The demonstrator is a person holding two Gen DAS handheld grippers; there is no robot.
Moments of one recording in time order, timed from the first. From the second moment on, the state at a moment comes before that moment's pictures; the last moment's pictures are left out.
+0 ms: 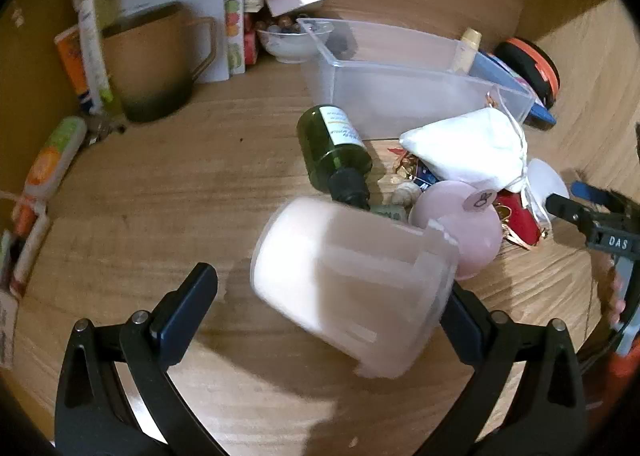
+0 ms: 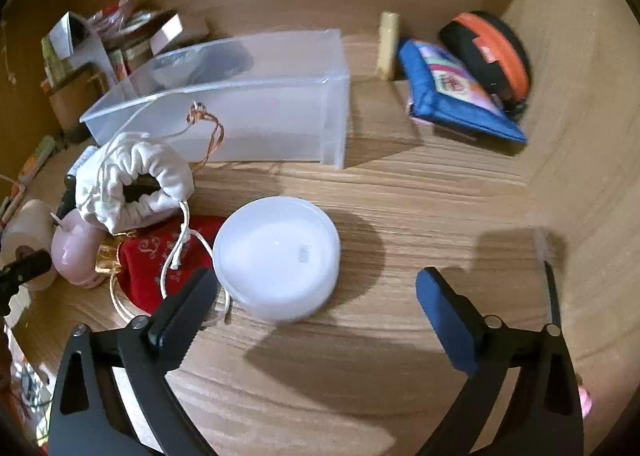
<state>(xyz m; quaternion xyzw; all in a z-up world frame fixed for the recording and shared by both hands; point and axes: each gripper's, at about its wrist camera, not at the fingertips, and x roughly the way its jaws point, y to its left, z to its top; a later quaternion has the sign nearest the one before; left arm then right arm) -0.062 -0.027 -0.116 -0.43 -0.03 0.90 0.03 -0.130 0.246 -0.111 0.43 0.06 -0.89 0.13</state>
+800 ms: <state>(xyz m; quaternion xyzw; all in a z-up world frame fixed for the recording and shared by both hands) -0.079 -0.017 -0.110 -0.40 0.01 0.91 0.03 -0.148 0.245 -0.124 0.44 0.04 -0.88 0.15</state>
